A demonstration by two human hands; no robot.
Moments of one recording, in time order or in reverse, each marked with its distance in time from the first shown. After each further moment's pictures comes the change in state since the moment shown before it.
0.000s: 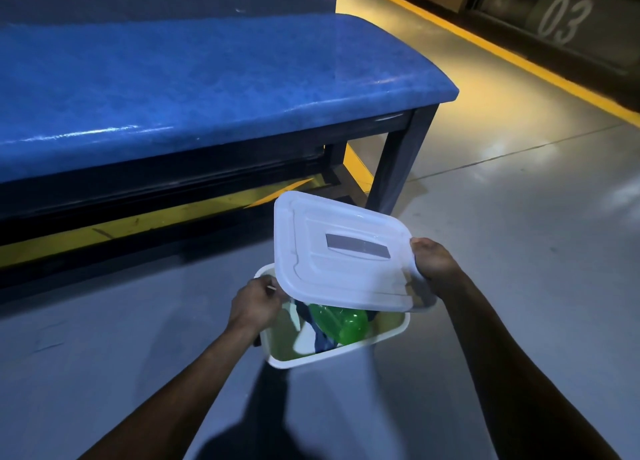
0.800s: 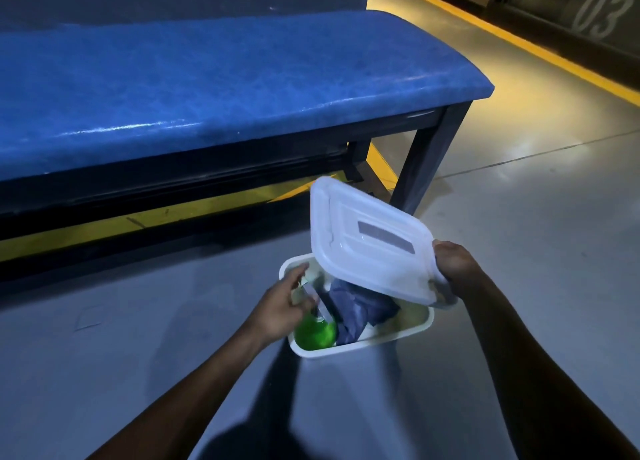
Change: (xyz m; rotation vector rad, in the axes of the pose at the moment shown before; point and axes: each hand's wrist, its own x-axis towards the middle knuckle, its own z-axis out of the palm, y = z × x) left_hand -0.016 -0.028 -0.008 -0.148 -0.166 0.201; right_hand 0.002 -0.004 0.015 0.243 0.013 0.238
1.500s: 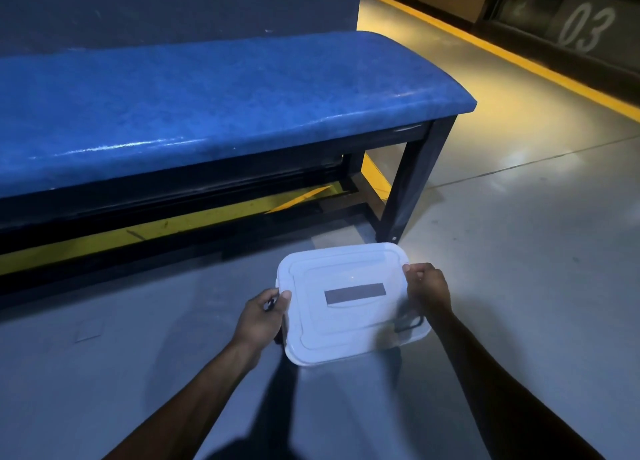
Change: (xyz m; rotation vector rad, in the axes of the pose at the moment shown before) left_hand -0.011 -0.003 -0.004 -0.307 0.244 -0.216; right_hand -0.001 0.042 0.054 -0.082 0.183 -0.152
